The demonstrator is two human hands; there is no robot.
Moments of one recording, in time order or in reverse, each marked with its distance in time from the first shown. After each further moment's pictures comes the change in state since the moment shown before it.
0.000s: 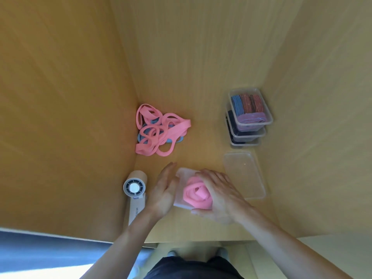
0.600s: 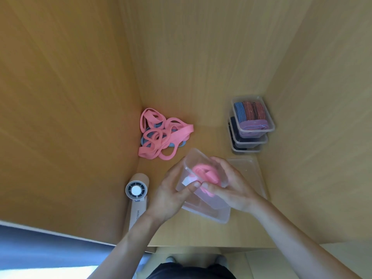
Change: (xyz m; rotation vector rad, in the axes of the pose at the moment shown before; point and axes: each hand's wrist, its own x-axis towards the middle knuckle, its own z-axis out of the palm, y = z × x) left_hand -0.015 0.040 0.000 -0.057 -0.070 0.254; right_hand 0.006 0.002 -0.050 0.654 0.086 0.250
